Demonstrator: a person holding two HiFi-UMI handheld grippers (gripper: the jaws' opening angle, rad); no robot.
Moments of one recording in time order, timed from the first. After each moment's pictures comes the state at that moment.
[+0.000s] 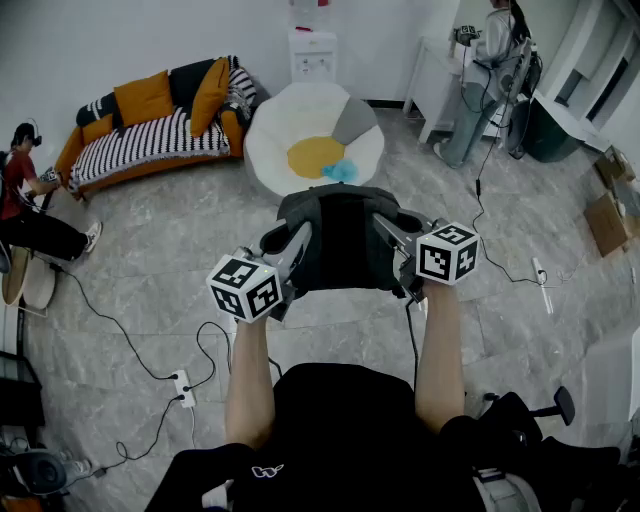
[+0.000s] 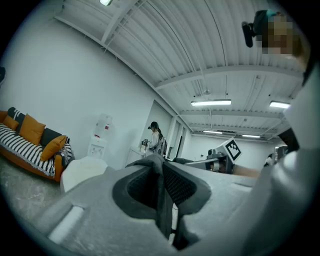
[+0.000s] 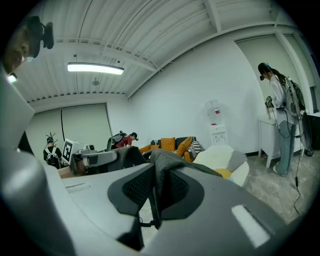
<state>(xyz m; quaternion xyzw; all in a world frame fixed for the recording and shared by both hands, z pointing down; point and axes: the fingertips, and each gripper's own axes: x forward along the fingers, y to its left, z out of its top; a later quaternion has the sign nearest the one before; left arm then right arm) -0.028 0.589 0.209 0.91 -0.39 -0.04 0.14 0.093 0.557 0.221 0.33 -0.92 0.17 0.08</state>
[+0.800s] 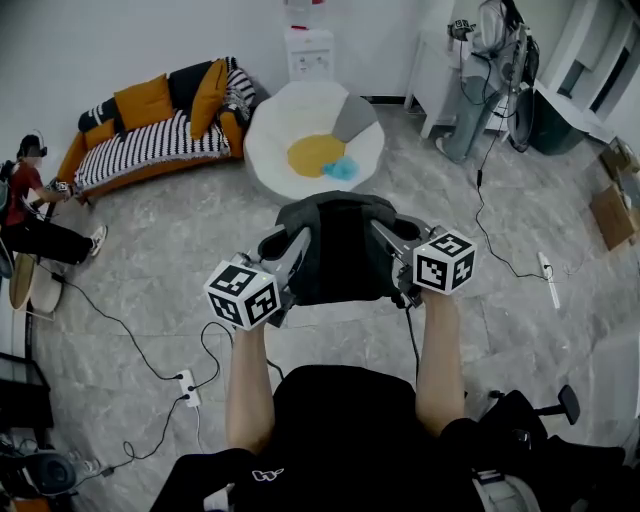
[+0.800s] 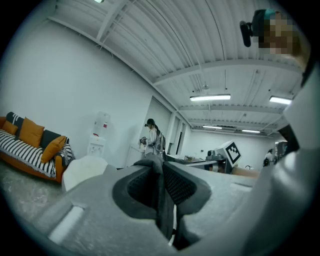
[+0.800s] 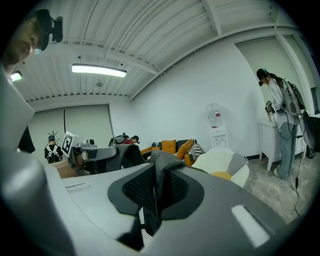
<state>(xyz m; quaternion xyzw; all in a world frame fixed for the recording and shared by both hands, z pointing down) -0.001 0.598 0.207 0.91 -0.39 -0.02 0.13 0.117 0.566 0.230 0.33 -0.93 0.16 0.07</state>
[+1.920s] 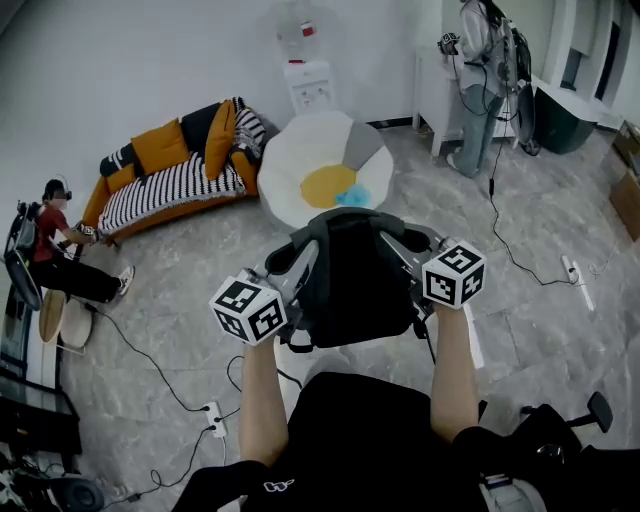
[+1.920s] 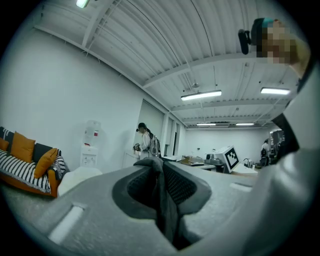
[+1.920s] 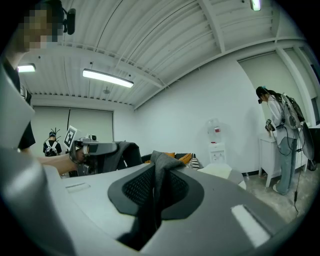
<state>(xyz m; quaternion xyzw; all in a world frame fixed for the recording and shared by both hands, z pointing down) 0.050 0.590 0.168 0.93 -0.37 -0.01 0.08 0.168 0.559 0.202 0.34 -0.94 0.09 0.02</state>
